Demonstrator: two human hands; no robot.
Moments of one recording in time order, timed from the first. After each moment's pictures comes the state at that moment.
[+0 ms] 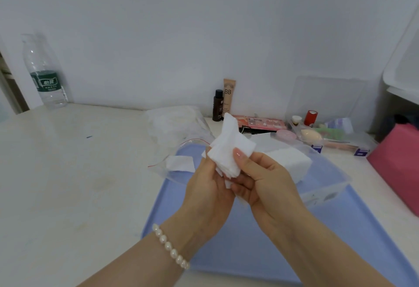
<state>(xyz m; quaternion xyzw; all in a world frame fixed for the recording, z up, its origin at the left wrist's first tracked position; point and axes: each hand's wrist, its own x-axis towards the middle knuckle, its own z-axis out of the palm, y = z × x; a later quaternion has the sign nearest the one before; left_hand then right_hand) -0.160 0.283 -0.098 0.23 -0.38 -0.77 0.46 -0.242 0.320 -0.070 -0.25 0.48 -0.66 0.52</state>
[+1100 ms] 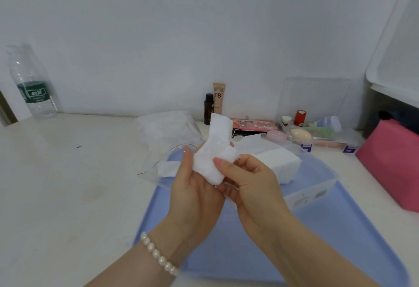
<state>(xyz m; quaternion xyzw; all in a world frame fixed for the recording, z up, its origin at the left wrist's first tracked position) -0.155 0.286 -0.094 0.18 -0.33 -0.79 0.48 -0.236 0.325 -0.067 -0.25 0.47 -0.68 0.51</state>
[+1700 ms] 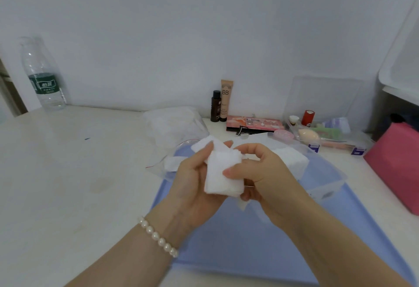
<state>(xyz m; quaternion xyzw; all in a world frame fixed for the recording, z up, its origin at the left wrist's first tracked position) -0.144 0.274 -0.081 0.21 -0.26 -0.86 0.39 -0.254 0.322 -0.054 -0.39 0.60 -0.53 0.46</state>
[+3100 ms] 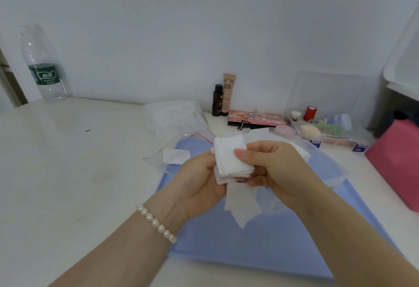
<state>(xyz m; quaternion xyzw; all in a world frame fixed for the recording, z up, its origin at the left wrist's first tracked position) -0.147 0.260 -0.095 0.22 -0.38 -0.84 0.31 -0.275 0.315 -0.054 -0.39 0.58 -0.53 0.49</state>
